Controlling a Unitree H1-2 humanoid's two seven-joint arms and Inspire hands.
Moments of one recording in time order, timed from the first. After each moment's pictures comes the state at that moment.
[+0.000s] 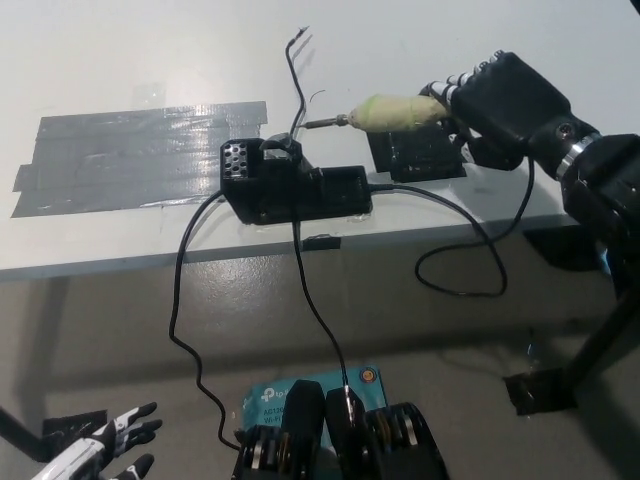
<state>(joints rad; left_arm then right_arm) 0.19 0.52 0.01 -0.24 -0.17 0.18 -0.46 -0.90 -0.50 0.52 0.36 -1.02 -0.18 0.13</state>
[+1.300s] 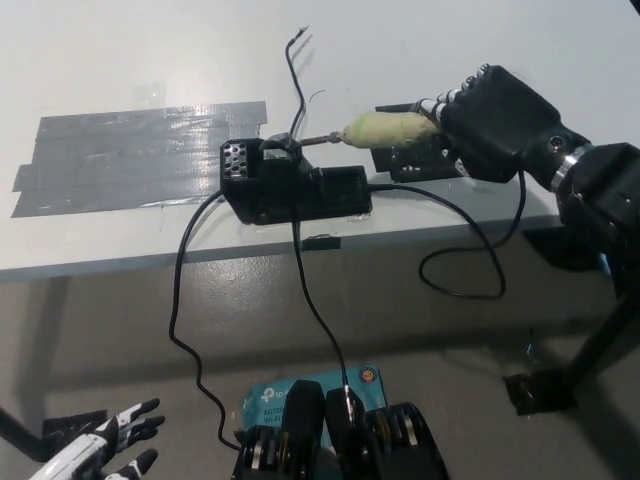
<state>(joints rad) 0.18 0.52 0.01 -0.24 -0.16 0.19 -0.46 -0.88 -0.49 0.52 0.34 -1.06 -0.25 0.12</state>
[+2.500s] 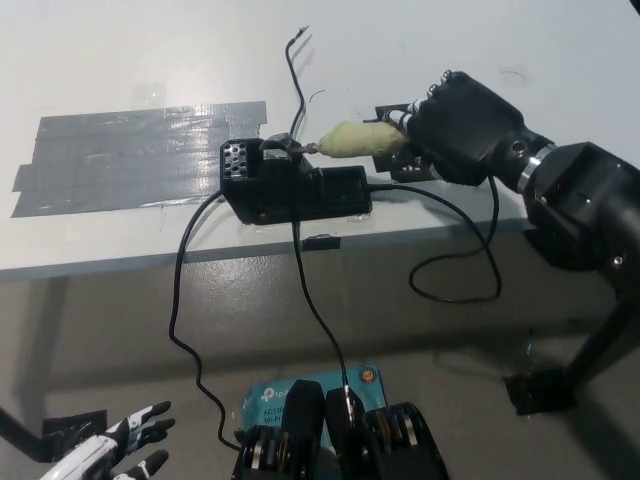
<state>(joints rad) 0.18 0.52 -0.01 -0.26 -0.15 0.21 -0.46 -0.95 -0.46 0.60 0.41 -1.16 -0.27 0.07</state>
